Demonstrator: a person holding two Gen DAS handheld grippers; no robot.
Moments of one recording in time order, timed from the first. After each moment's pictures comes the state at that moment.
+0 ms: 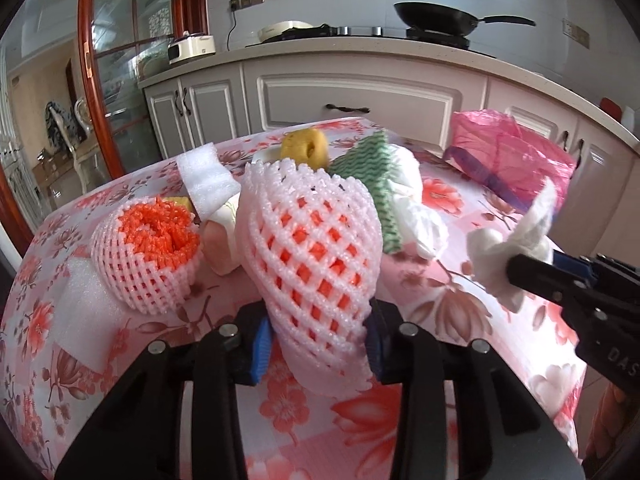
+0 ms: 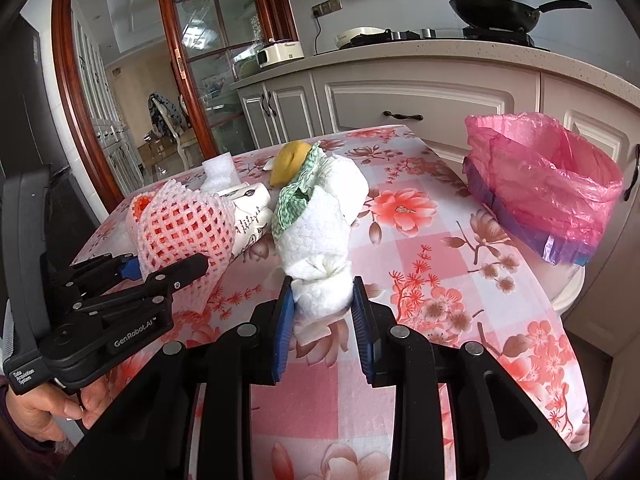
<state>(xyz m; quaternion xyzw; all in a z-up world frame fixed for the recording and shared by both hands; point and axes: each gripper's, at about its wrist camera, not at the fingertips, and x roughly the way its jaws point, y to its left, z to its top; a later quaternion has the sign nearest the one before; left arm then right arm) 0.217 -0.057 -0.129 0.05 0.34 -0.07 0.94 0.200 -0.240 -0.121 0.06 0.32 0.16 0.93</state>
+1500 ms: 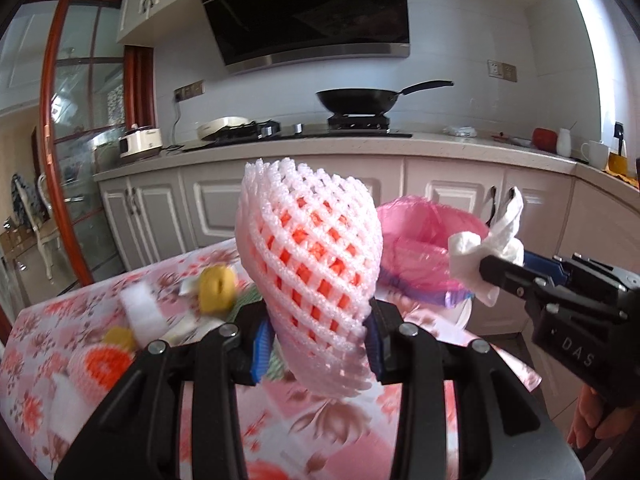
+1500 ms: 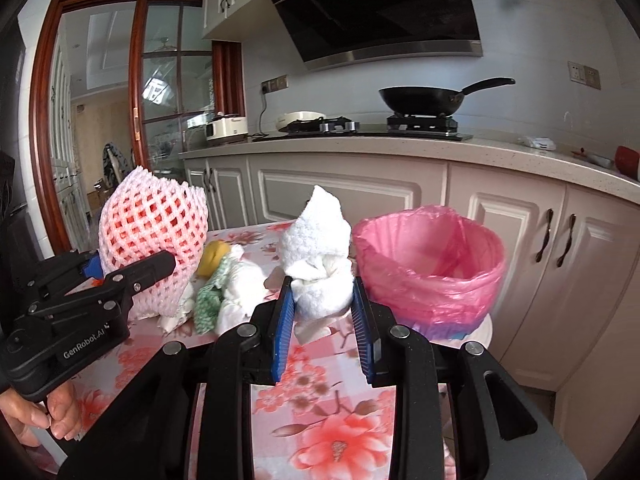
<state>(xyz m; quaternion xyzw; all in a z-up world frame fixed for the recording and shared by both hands) 0.199 -0.144 -0.040 0.07 0.19 -0.17 0.96 0.169 -0.318 -0.052 0.04 0.19 0.03 0.98</state>
